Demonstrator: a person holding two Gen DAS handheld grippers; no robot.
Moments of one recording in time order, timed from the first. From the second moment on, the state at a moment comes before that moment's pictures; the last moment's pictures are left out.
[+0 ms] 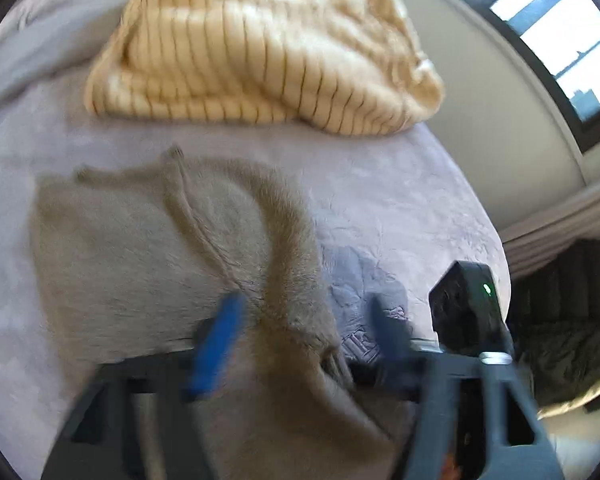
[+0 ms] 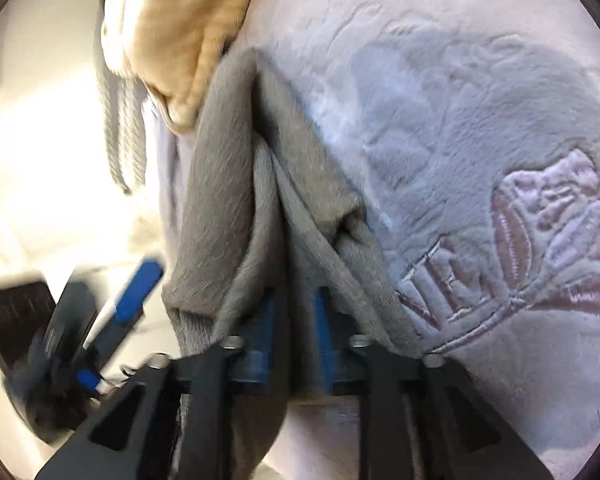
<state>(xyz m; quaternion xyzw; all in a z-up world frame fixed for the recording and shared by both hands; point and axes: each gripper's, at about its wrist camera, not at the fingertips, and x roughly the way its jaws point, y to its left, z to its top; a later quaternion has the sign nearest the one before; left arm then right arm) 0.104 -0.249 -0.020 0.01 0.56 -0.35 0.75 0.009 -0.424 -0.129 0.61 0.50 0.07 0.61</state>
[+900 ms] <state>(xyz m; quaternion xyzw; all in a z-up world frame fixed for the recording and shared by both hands) 0.121 -0.140 -0.089 0.02 0.61 -0.12 0.78 0.067 -0.437 -0.100 0.46 0.59 0.06 0.66</state>
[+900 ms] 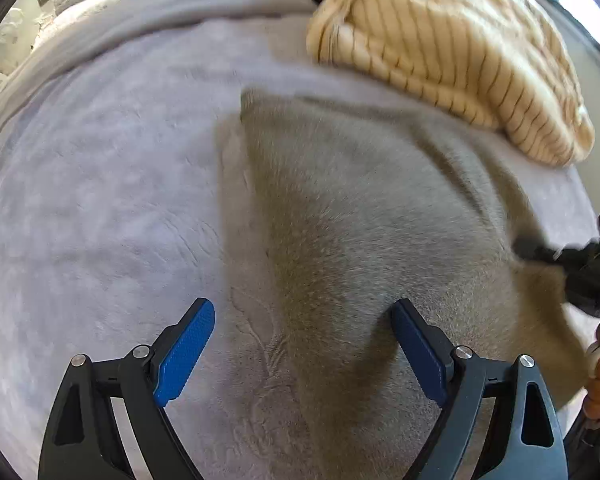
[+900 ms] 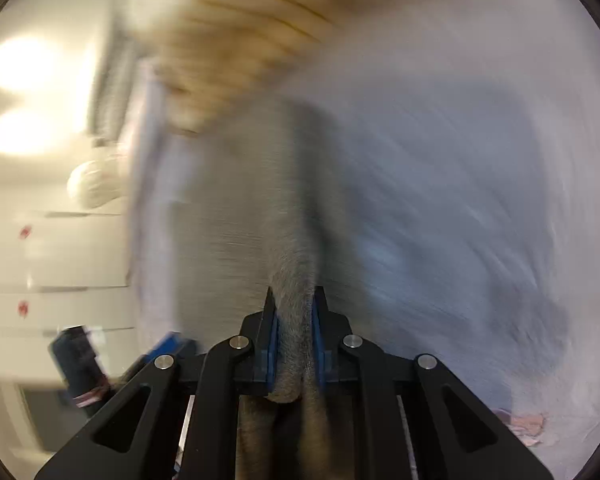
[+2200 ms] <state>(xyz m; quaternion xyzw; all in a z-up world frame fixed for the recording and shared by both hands) 0.036 -0.128 -0.104 0.06 0.67 -0.10 0.73 0.020 -0.405 -0.021 0.31 0.61 0.07 0.72</state>
